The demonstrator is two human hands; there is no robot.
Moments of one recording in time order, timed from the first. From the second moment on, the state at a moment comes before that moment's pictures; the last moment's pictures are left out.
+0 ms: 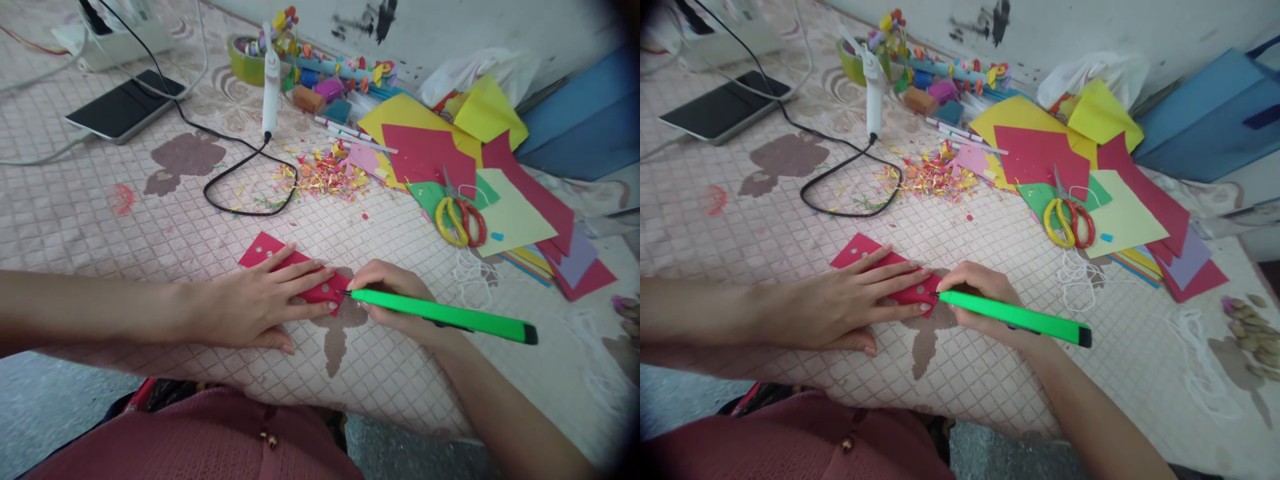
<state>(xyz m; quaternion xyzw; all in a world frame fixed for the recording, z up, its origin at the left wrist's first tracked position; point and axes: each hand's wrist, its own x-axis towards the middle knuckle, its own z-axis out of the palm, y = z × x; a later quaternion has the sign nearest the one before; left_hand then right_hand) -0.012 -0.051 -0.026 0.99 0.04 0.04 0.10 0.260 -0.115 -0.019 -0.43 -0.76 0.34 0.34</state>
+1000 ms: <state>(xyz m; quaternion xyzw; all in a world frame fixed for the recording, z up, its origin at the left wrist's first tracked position) -0.009 -0.051 -0.024 0.99 0.04 0.06 0.13 0.259 -0.114 -0.016 -0.43 -0.76 0.35 0.34</state>
